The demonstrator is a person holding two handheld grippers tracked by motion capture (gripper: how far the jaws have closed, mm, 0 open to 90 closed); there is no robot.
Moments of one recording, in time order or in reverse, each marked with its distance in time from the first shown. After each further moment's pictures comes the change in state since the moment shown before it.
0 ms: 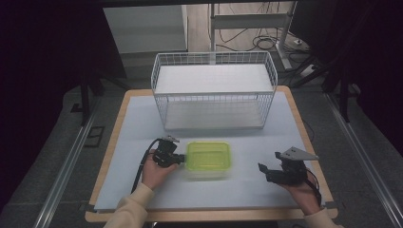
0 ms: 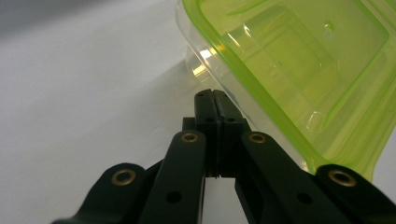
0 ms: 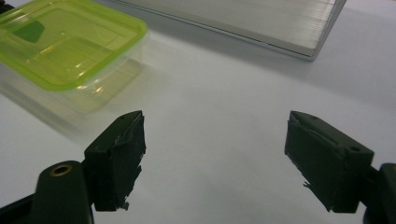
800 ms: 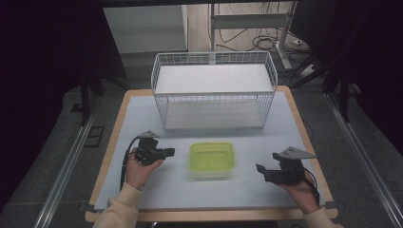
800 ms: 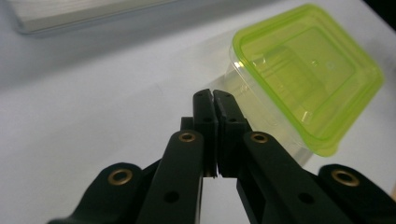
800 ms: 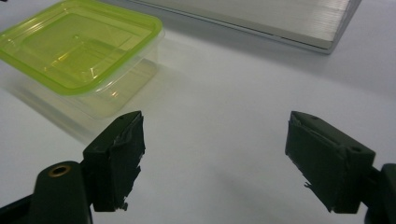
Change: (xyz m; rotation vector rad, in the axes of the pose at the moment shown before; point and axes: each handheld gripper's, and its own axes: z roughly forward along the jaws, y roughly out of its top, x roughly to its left) left arm 0.027 -0.016 -0.060 -0.172 0.001 -0.082; right arm -0.001 -0.001 0.008 0.014 0.043 0.025
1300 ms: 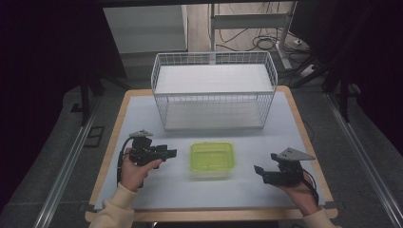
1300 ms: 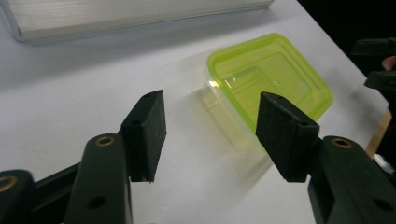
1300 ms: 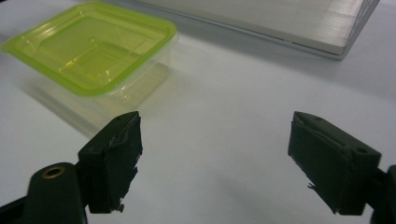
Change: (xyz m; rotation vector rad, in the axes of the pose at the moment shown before) left arm -0.008 0.002 -0.015 -0.044 -0.064 -0.061; right arm 0.006 0.001 -0.001 -0.016 0.019 -0.011
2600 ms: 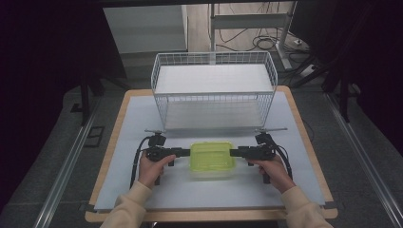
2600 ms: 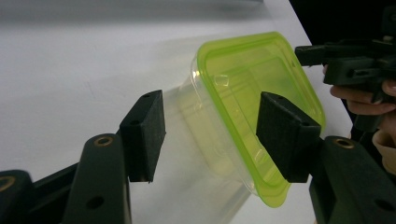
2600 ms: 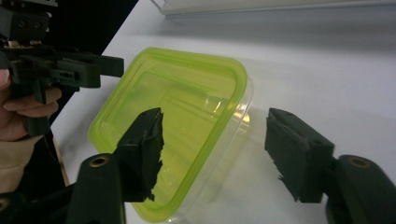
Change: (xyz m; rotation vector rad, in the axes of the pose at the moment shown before) left arm 0.008 0.003 0.057 0.072 -0.130 -0.186; right arm -0.007 0.046 0.088 0.153 0.390 0.391
